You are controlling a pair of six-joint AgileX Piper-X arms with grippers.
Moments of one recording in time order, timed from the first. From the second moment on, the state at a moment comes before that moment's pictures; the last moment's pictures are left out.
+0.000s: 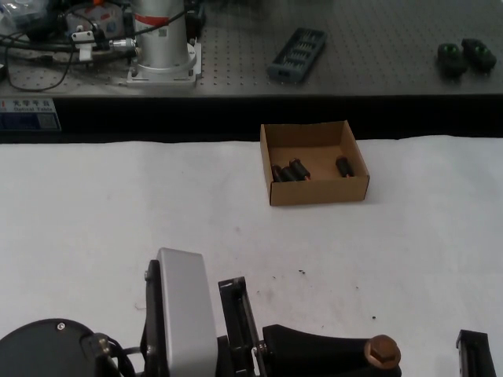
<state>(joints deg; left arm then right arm) -60.5 67.6 -16.7 -51.3 20.4 -7.3 54.4 33.6 0.7 -23.5 -24.2 -0.9</state>
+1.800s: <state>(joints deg) -60.7 67.6 -16.6 -50.0 17.8 -7.5 54.4 33.6 1.0 -28.6 -23.1 -0.9</state>
